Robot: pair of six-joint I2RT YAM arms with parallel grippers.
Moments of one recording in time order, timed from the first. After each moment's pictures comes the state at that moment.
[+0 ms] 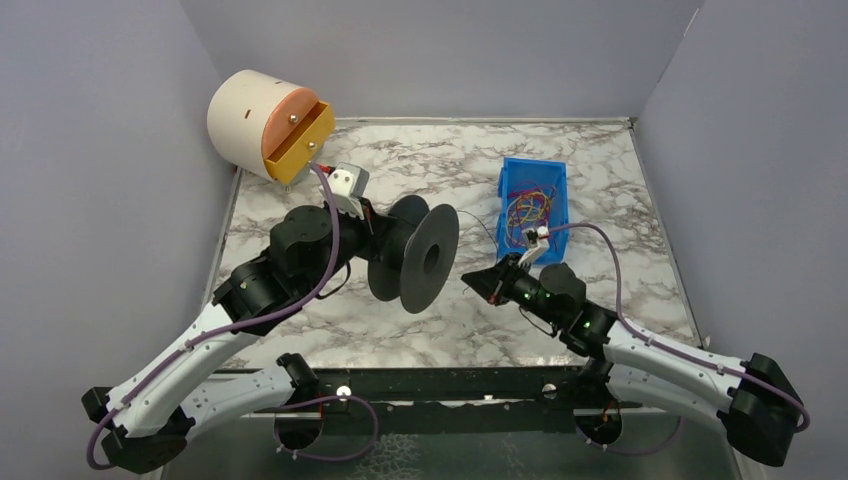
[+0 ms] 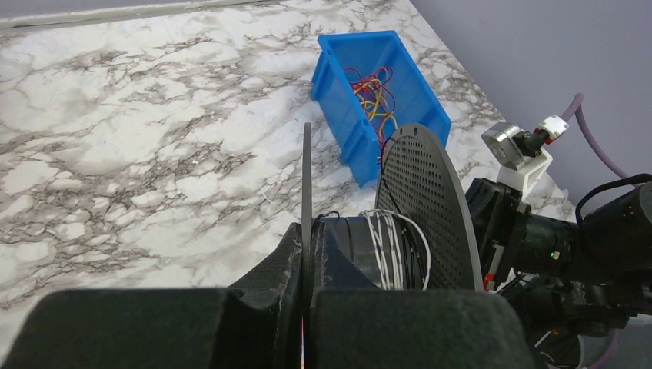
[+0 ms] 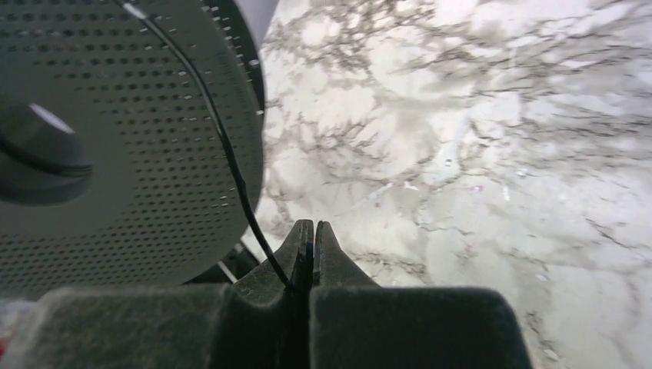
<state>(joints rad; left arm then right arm) -0.87 0.84 1.12 -0.49 -0.25 -0.36 0.87 0.85 0.34 0.35 0.03 0.84</state>
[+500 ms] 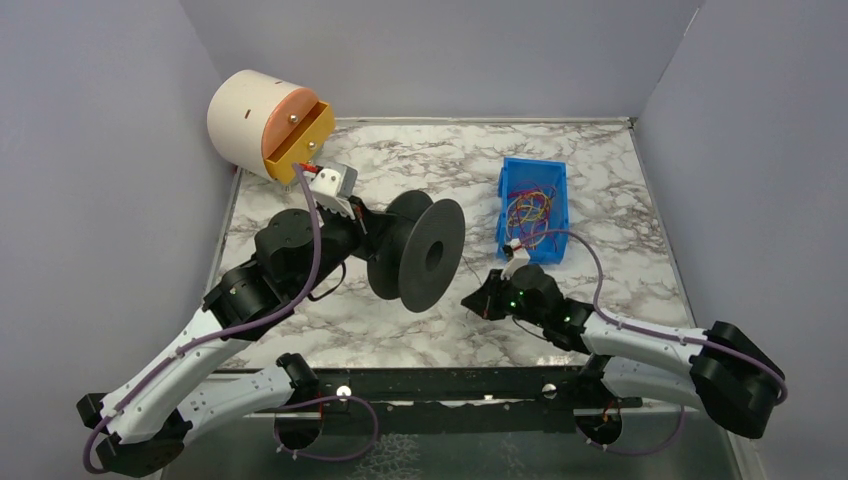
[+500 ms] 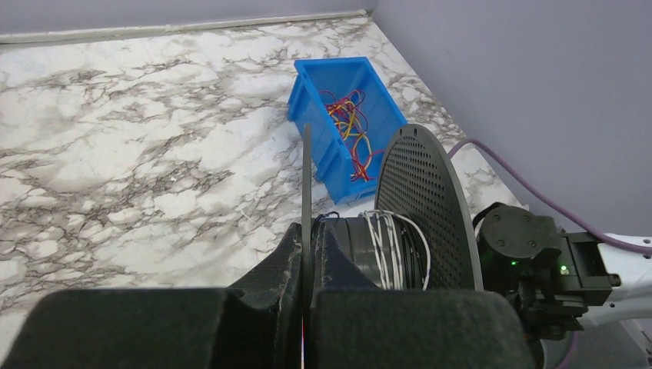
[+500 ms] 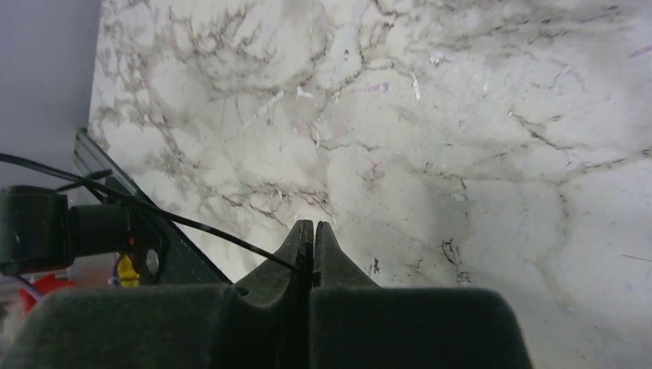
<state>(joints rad) -0.87 0.80 1.13 -0.47 -0.23 -0.39 0.86 1.04 0.31 0.25 0.02 0.80</state>
